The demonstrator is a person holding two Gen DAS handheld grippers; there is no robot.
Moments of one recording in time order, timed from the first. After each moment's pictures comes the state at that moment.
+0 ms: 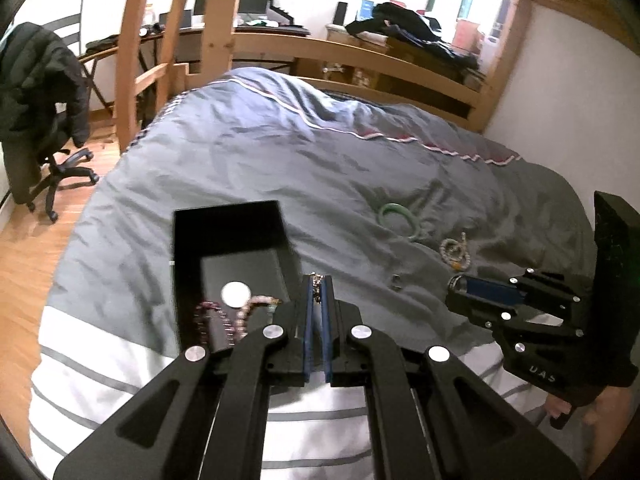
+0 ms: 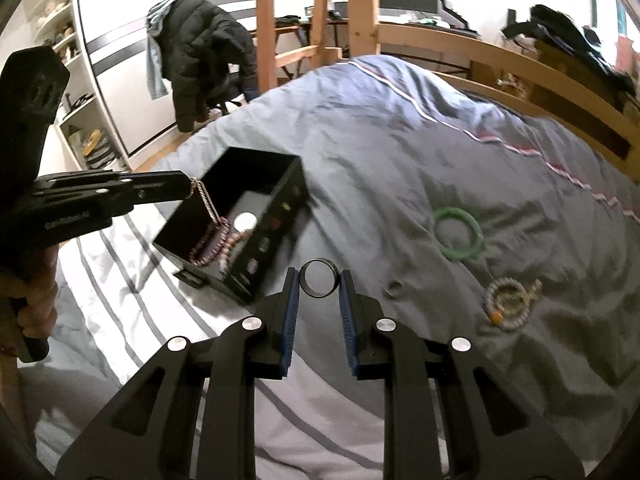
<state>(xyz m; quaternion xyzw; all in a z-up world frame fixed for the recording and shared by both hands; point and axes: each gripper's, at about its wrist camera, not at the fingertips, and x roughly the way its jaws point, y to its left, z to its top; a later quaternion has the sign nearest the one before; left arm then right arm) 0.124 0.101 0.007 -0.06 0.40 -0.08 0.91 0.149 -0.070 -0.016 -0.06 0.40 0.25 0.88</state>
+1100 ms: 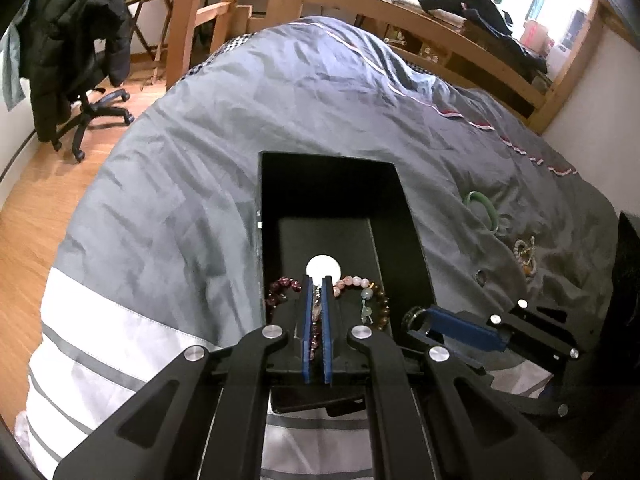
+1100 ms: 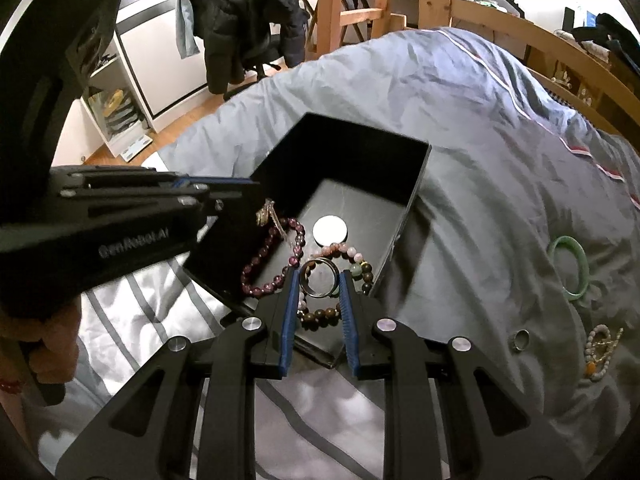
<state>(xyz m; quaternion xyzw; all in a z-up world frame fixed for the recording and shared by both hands) 0.158 0.167 -0.047 -0.11 0.47 -0.01 0.87 0.178 0.048 -0.068 -0.09 0.45 0.30 0.84</state>
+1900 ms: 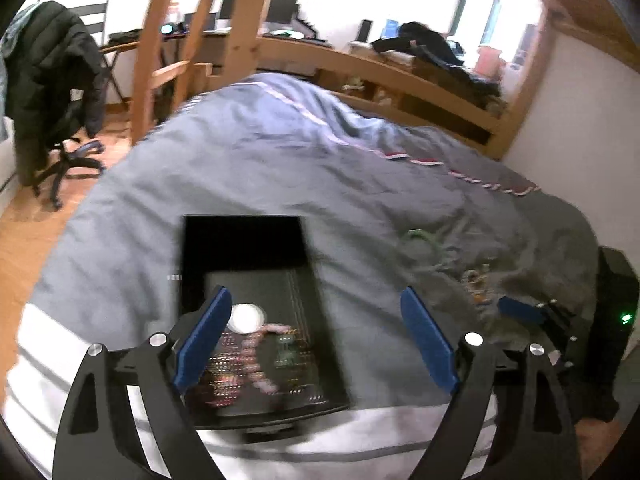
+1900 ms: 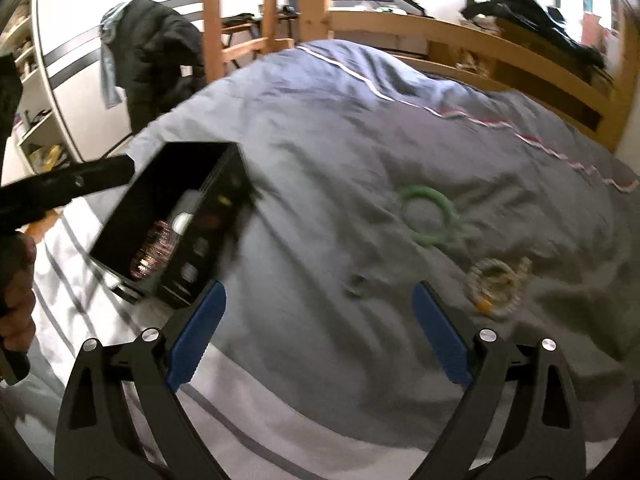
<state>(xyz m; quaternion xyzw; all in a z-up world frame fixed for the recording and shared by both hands) 0.152 0.103 -0.017 -0.11 0.37 -0.07 0.92 0.170 -0.103 -0.060 -0.04 0.42 0.16 0.89</state>
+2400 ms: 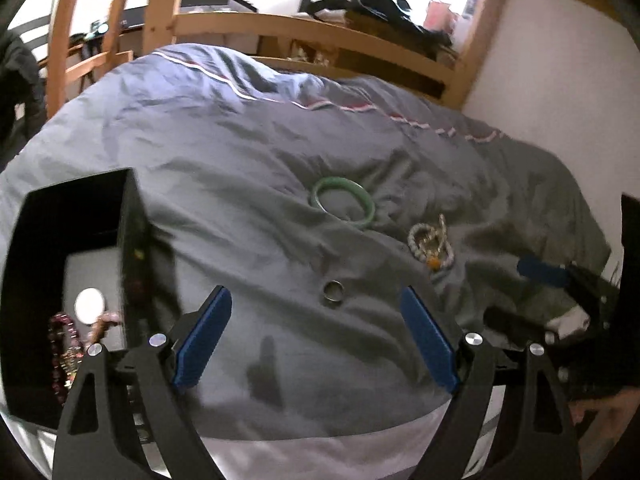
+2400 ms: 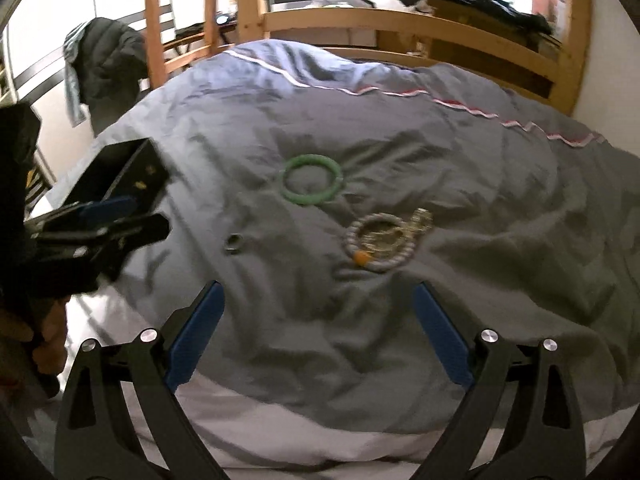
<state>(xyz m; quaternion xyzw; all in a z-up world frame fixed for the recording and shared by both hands) 0.181 -0.006 -0.079 -0.06 0.40 -0.14 0.91 0.163 -0.210 -0.077 -0.01 0.41 0.08 0.91</state>
